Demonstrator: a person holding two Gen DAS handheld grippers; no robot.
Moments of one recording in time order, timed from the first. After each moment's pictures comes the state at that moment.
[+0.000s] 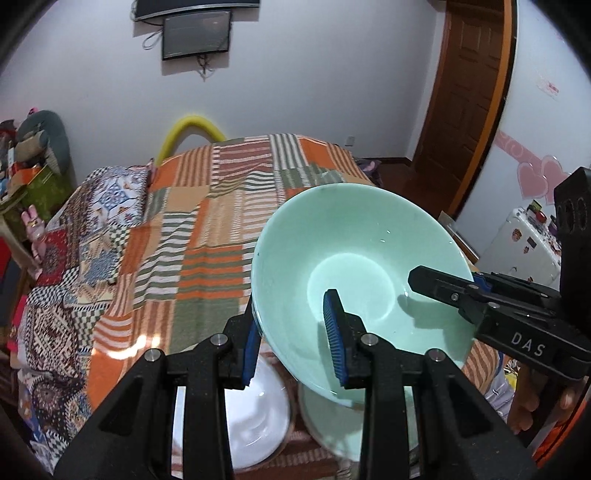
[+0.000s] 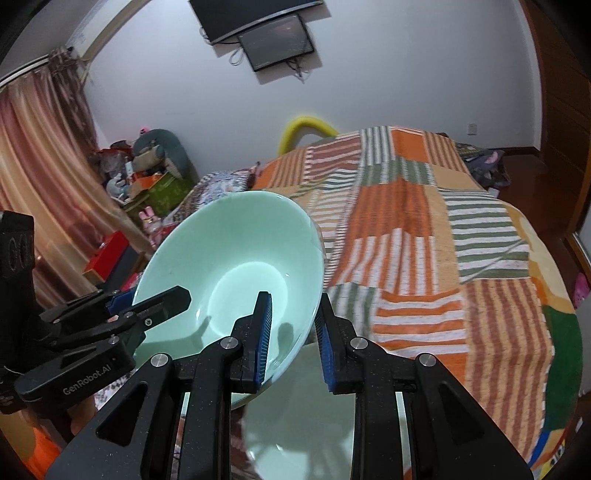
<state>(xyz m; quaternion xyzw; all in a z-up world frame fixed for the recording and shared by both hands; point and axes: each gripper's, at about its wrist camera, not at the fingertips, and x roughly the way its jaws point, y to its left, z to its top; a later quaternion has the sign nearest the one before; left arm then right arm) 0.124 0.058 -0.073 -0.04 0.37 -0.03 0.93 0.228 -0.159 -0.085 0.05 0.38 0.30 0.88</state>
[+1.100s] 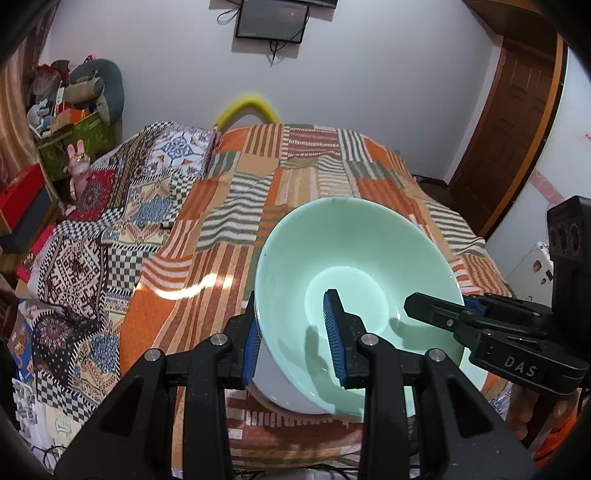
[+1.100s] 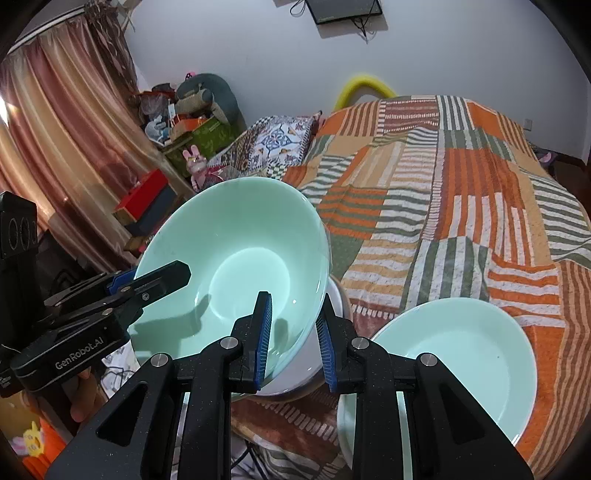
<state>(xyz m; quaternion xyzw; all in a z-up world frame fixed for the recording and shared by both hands) 0.065 0.158 -0.124 -0.12 0.37 0.04 0.92 0.183 -0.061 -0.126 0.00 0.42 0.37 0.83</state>
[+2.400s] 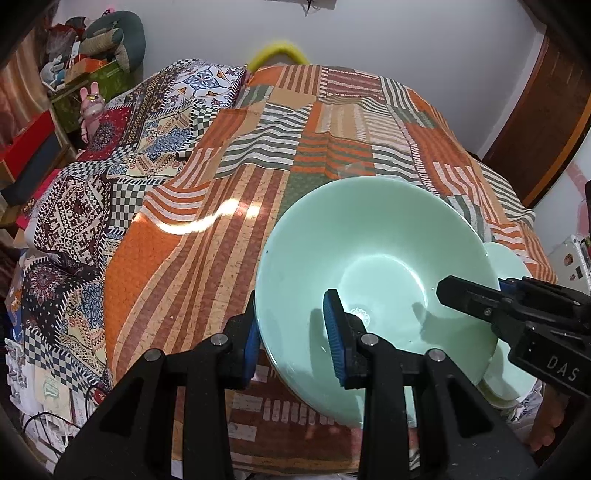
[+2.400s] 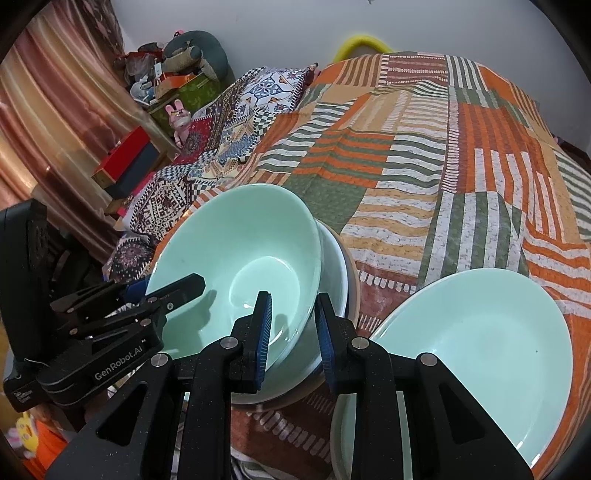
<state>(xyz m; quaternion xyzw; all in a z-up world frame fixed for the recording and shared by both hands) 0.084 0.174 -0.209 -0.13 0.45 0.09 0.88 0.192 -0.034 -0.176 -0.05 0.48 0.36 0.80</state>
